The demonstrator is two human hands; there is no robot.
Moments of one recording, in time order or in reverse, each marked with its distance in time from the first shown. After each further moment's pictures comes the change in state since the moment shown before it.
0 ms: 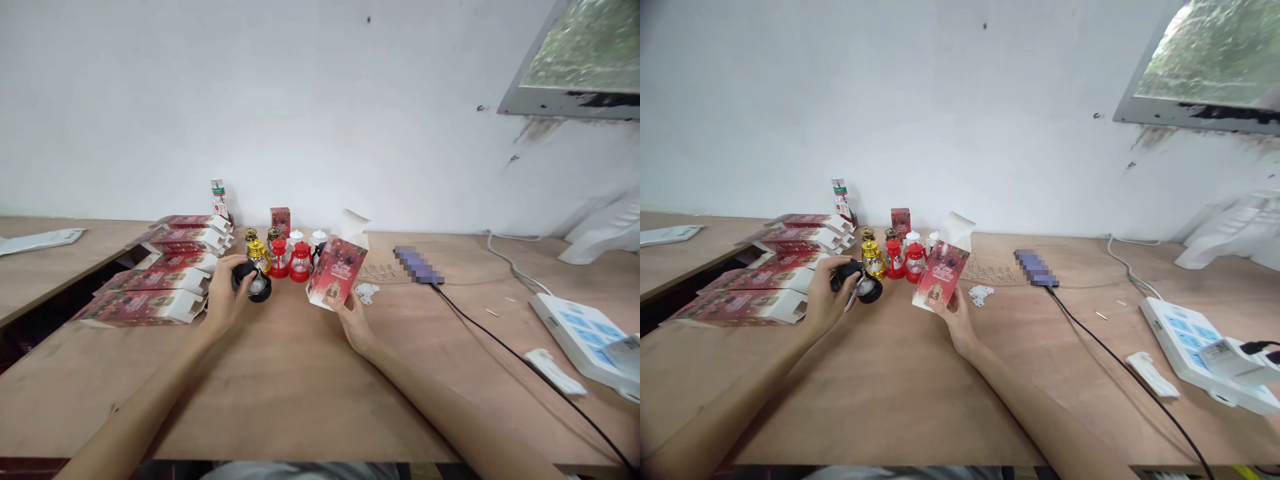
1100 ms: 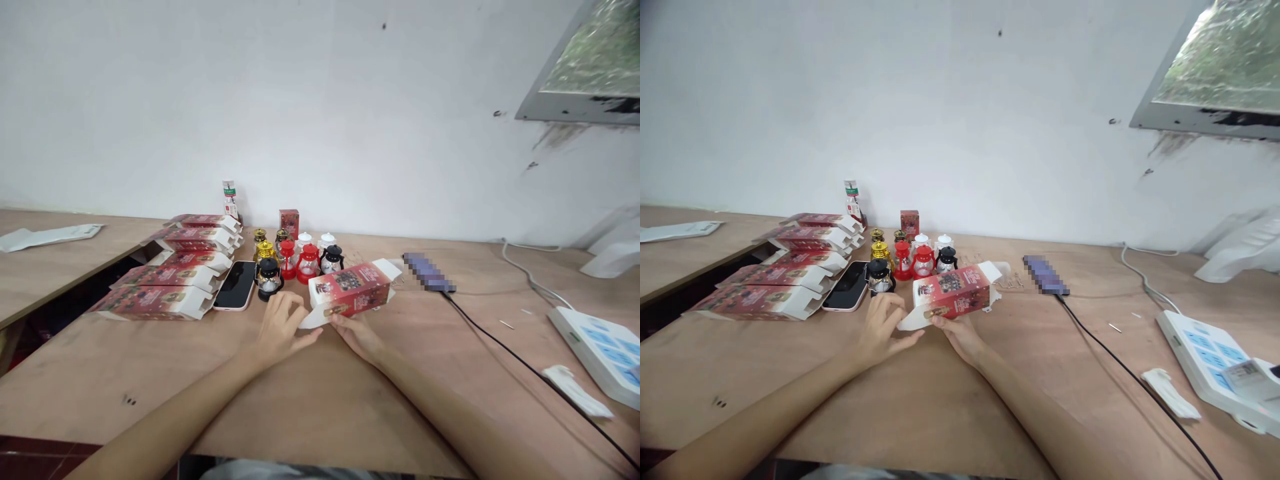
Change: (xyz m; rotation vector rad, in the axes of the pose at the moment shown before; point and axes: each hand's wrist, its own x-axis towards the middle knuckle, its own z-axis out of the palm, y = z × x) left_hand -0.038 0.068 0.026 0.044 -0.184 0.377; right_hand -0.008 -0.004 0.003 0.211 -0.220 0.251
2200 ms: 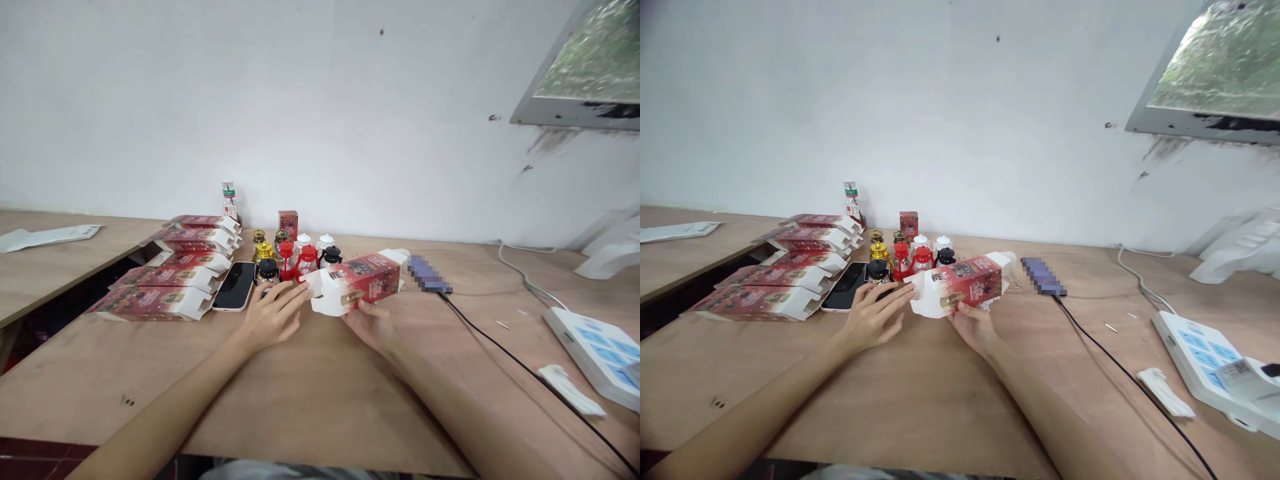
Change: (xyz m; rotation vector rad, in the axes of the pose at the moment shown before) left_hand 0.007 -0.022 -0.013 0.181 -0.125 0.127; right_hand 0.010 -0.020 -0.018 0.131 -0.108 -0.098
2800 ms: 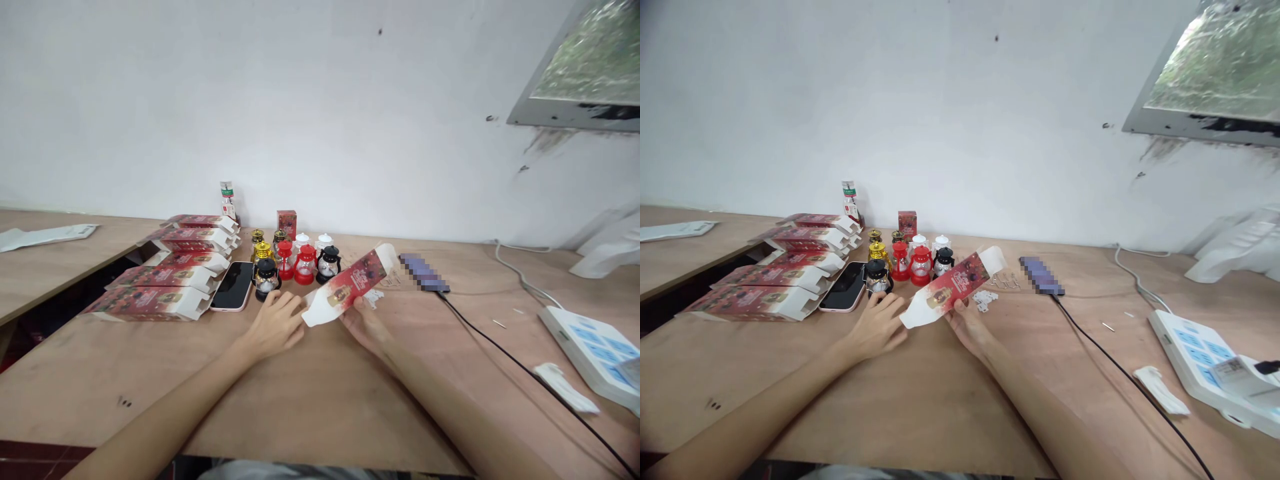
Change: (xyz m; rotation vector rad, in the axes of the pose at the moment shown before) left_hand -0.006 0.009 0.011 -0.017 -0.198 0.088; right_hand -0.001 0.009 -0.009 -0.046 0.113 0.018
